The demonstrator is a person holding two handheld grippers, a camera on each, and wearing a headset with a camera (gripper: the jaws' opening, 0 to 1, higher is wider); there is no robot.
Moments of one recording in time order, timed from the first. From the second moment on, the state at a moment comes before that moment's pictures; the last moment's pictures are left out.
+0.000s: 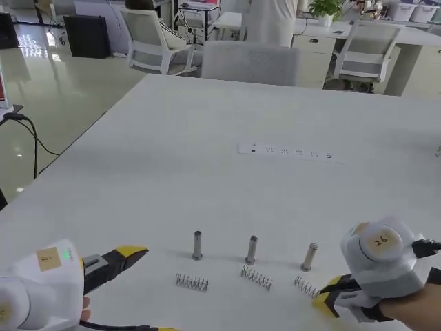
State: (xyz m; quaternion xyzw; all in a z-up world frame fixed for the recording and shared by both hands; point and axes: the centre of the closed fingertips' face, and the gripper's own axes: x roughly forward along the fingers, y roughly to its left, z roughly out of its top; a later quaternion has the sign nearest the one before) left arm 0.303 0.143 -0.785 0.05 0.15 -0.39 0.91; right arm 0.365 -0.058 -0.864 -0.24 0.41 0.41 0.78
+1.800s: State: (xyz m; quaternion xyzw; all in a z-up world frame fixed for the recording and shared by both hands) left arm 0.304 0.100 -0.781 0.08 0.13 -0.50 0.86; right arm 0.317 0.037 -0.802 -0.30 0.35 0.56 0.69
